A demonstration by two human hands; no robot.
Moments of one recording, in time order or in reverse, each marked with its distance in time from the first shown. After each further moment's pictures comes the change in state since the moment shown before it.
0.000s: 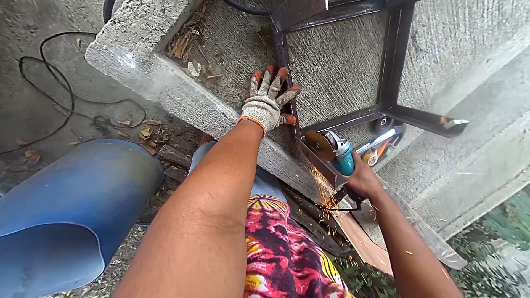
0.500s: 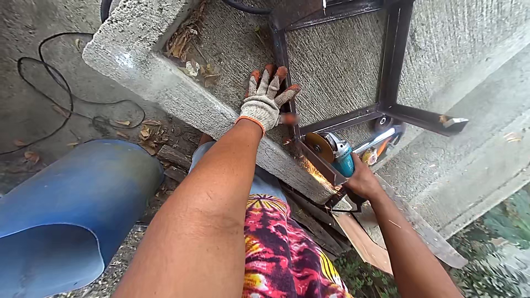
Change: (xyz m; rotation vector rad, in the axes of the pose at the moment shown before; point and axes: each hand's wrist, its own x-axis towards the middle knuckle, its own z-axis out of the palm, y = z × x) left_hand 0.001 -0.002 0.005 0.018 0.035 0.016; right_hand -0.005 0.000 0.001 -0.010 -0.007 0.027
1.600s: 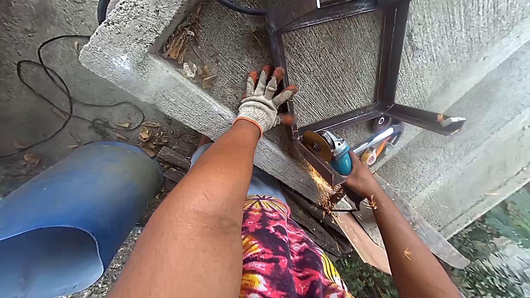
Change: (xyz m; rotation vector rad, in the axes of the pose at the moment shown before) left_hand 0.000 0.000 -0.001 0.004 -0.006 -0.006; right_hand 0.004 -0.004 -0.001 -0.001 -0.008 -0.009
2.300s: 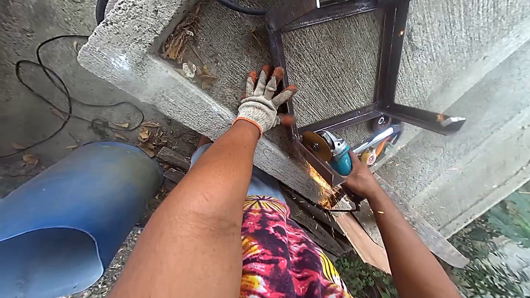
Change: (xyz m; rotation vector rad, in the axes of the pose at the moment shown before) left_hand 0.000 0.000 -0.001 0.017 -0.019 -0.003; right_hand 0.001 0.001 0.000 -0.011 -0.006 0.005
